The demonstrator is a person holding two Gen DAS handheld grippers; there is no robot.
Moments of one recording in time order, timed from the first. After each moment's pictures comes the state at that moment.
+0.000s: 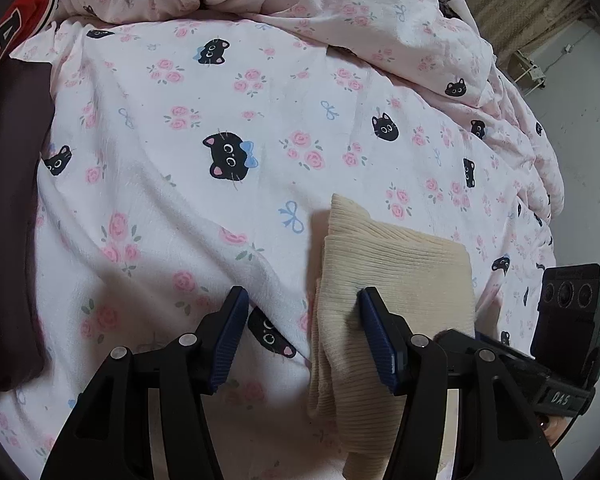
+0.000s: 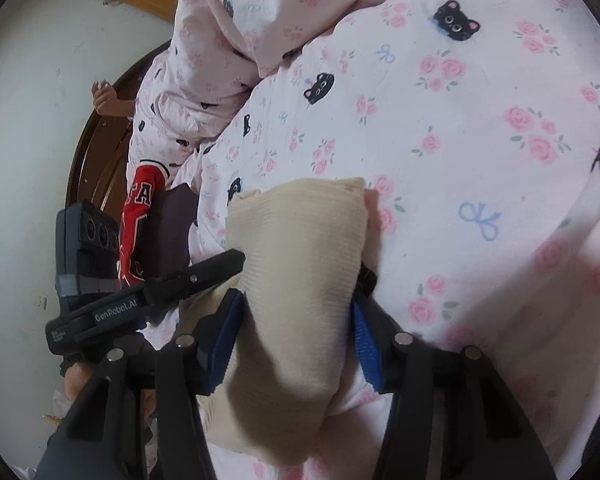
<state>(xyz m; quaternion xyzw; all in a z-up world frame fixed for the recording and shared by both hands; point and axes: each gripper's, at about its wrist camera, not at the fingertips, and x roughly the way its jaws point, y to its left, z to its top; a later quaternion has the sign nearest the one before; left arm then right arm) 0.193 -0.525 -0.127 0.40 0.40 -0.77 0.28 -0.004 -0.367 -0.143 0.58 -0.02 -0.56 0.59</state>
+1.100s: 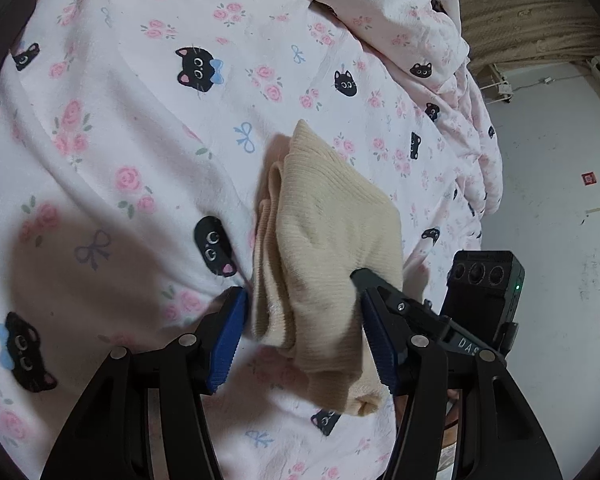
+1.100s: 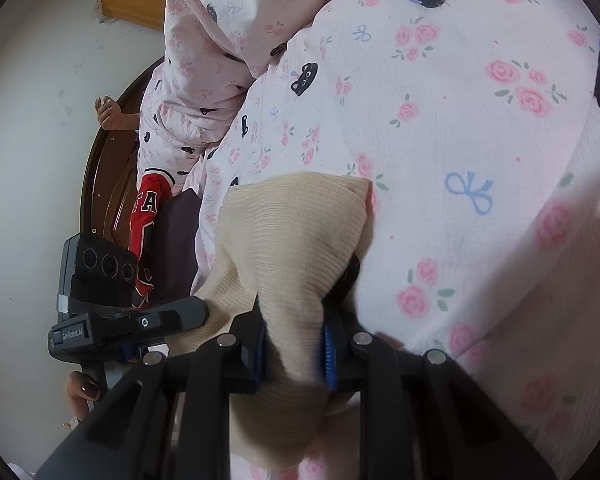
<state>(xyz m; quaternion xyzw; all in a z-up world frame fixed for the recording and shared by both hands) 0.205 -0.509 -0.140 0.37 0.54 -0.74 0.14 -0.012 -0.356 -0.160 0.59 -0.07 -0.54 0.60</state>
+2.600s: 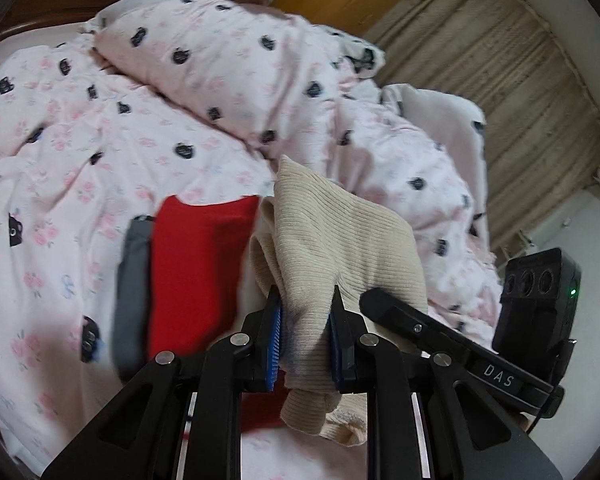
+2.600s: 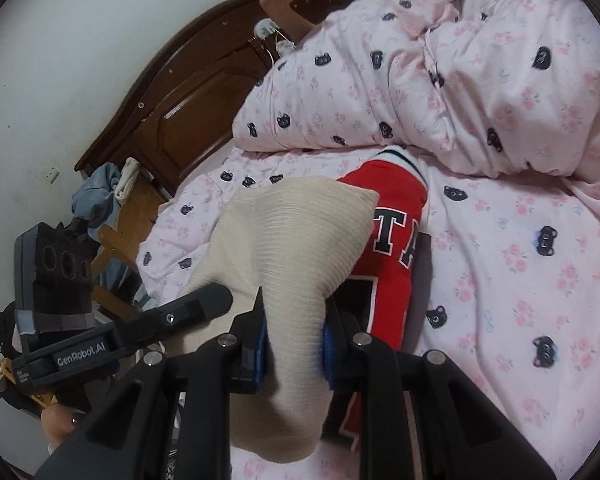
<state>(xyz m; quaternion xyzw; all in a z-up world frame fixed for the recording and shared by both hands) 0.452 -0.607 -0.041 0.14 0.46 -0.77 0.42 0.225 -0.571 -0.018 0.42 0.15 -0.51 0.74</state>
